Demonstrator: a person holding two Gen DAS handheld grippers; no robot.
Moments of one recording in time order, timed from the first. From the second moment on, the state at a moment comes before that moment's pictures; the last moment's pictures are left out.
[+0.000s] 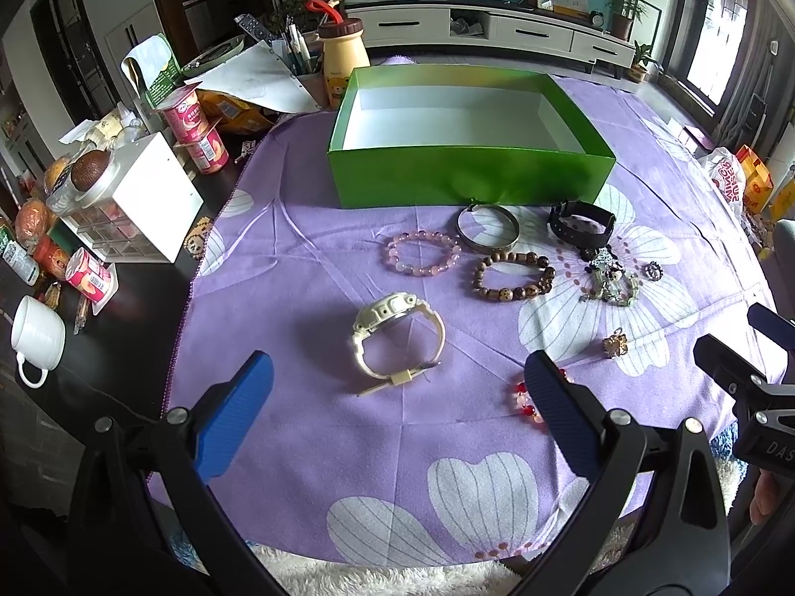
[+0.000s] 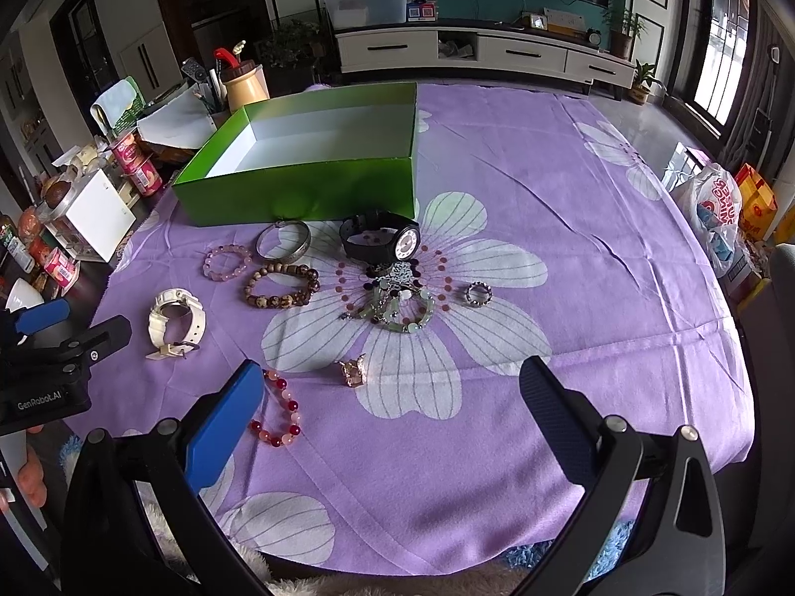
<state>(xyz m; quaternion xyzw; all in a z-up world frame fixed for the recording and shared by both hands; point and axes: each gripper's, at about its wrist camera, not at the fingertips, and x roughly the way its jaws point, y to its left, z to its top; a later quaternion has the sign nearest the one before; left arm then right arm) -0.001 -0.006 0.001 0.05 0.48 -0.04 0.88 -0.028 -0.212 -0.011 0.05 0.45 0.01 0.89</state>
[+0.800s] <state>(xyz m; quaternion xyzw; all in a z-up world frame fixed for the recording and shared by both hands) 0.010 0.024 -0.023 -0.04 0.48 -0.09 0.87 -0.028 -0.198 -0.039 0.04 0.46 0.08 0.88</state>
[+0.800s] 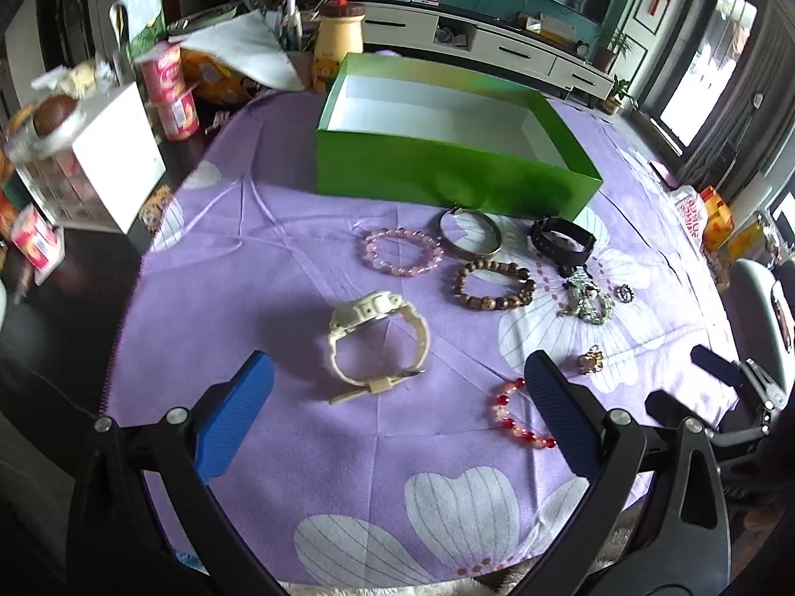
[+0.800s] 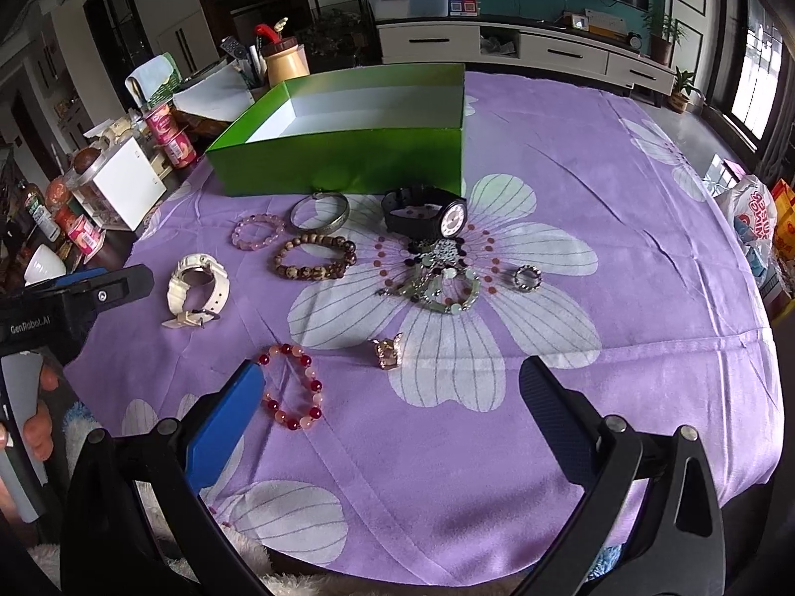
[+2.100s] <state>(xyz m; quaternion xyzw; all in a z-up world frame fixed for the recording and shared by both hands) 0.051 0.043 -0.077 -0.04 0.49 -0.08 0.87 -0.004 -0.137 -0.057 -0.08 0.39 0.15 0.91</state>
